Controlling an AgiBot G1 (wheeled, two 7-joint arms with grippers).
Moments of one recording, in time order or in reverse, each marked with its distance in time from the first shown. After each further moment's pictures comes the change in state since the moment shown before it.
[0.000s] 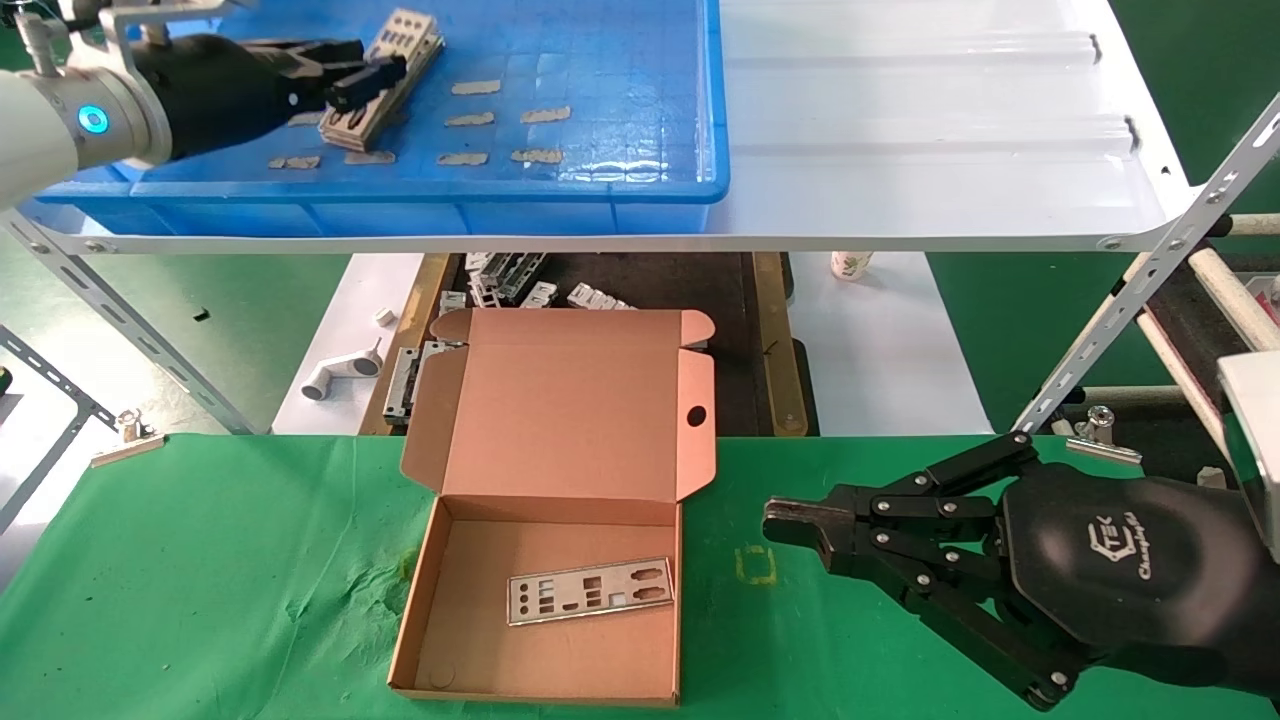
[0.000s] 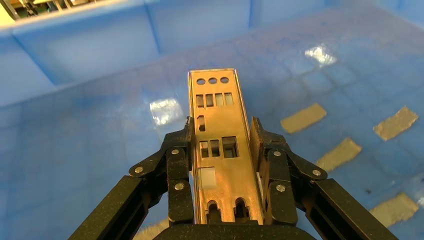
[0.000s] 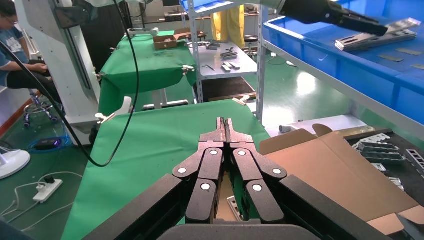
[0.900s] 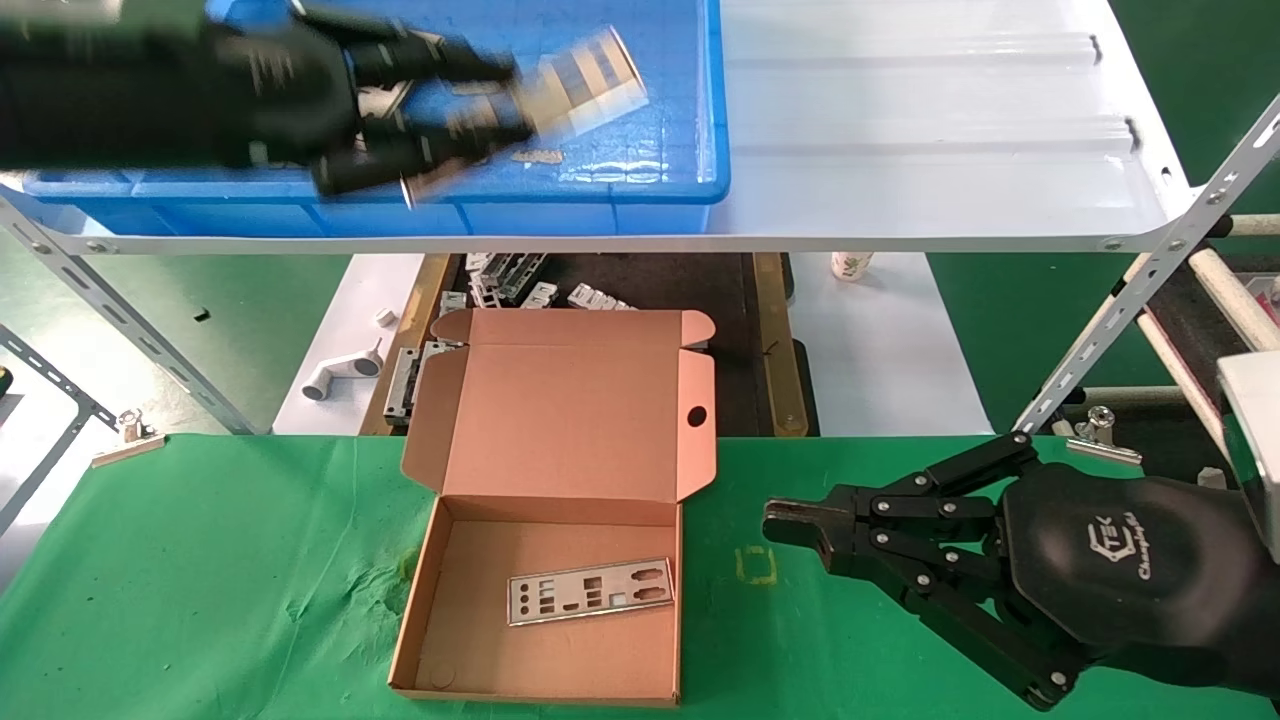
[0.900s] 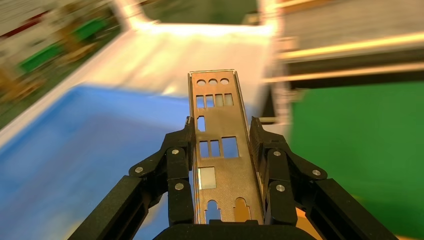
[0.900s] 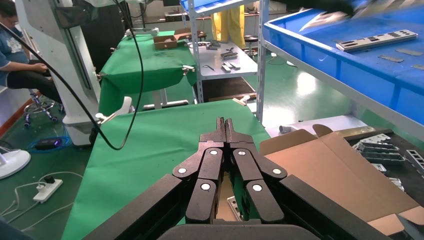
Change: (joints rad) left arm -0.008 -0.155 0.060 -0.261 -0.038 0.749 0.236; right arm 0.000 0.000 0.000 0.000 0.000 0.000 0.000
